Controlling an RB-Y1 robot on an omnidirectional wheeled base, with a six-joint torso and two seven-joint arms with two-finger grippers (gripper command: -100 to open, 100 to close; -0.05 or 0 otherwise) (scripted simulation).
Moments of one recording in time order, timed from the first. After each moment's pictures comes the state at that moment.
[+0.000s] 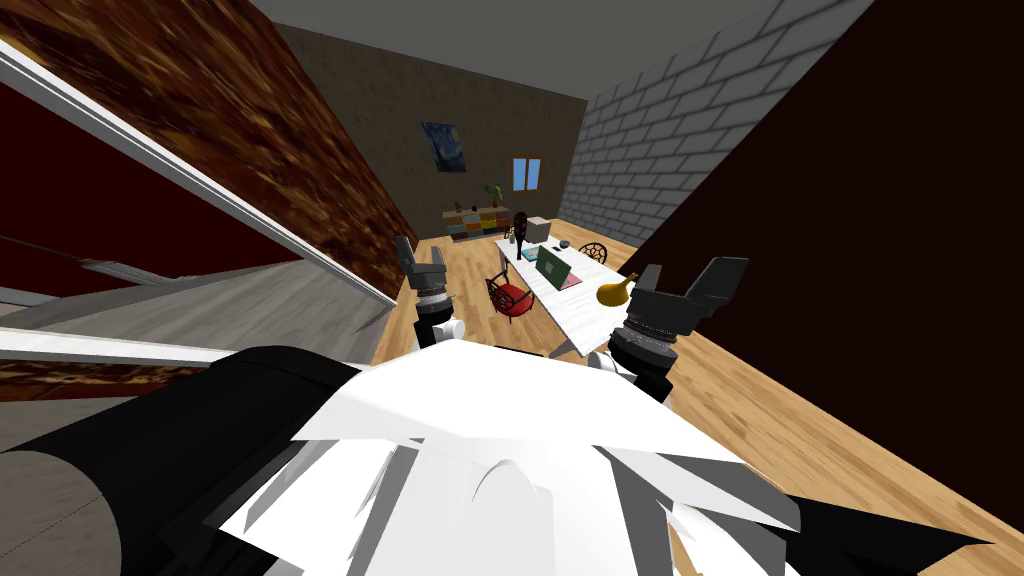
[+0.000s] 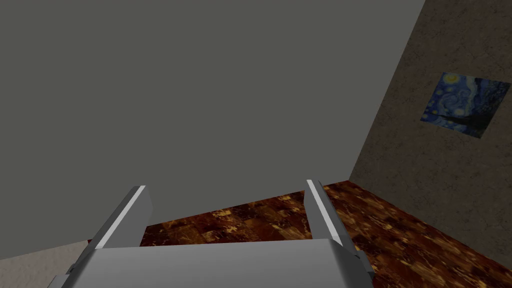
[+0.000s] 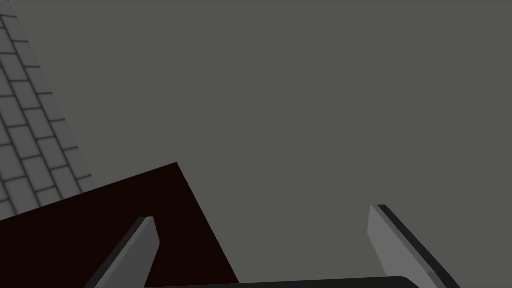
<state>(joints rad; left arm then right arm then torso) 0.46 -0.04 0.05 -2.30 0.11 -0.62 -0.09 0.54 0.01 0.01 -2.38 0.03 -0.64 0.15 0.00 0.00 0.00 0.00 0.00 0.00</state>
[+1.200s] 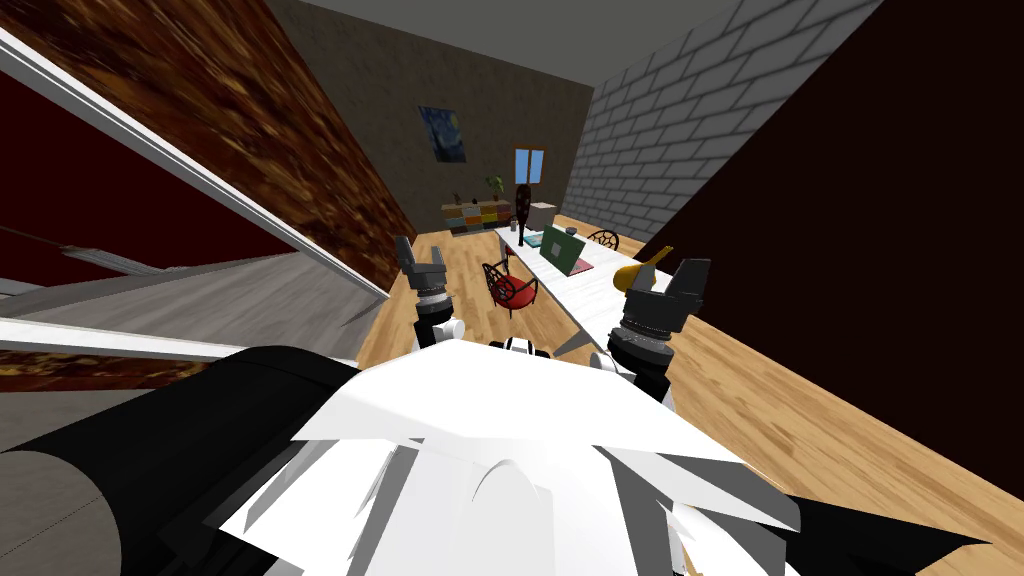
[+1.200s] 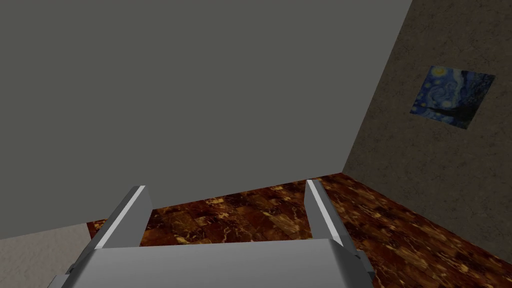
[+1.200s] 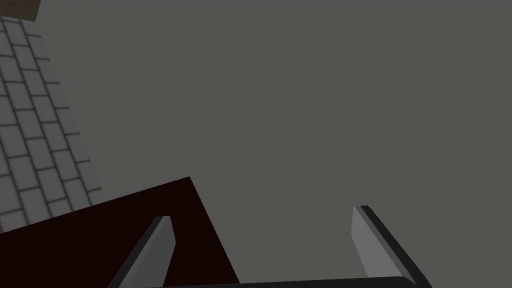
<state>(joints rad) 0.46 -0.04 0.05 -2.30 0.11 -0.62 -0.09 0.53 -0.04 0.01 -2.36 0.06 -0.63 0.16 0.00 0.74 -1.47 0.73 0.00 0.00</state>
